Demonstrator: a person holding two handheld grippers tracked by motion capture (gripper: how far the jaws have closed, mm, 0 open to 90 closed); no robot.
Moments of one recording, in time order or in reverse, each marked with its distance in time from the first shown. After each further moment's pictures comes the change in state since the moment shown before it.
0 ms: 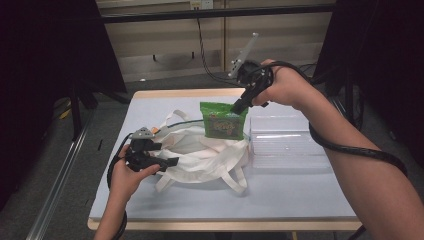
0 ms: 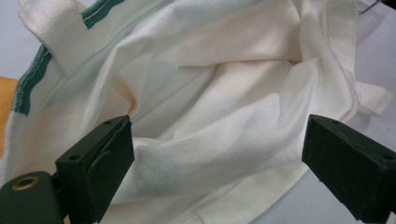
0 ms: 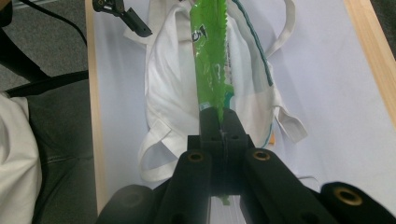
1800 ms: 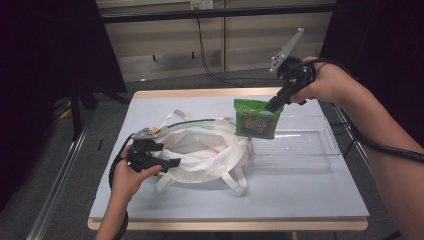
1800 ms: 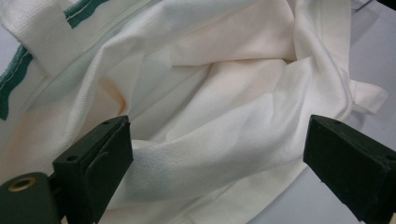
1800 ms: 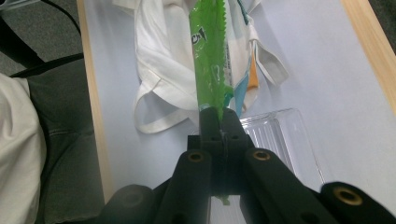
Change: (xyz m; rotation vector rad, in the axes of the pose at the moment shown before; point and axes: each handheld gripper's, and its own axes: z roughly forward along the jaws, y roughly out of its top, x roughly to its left) left arm -0.003 0.001 0.004 0.004 -0.016 0.007; right arm -0.015 -0.066 -0.043 0.010 -0.012 0.065
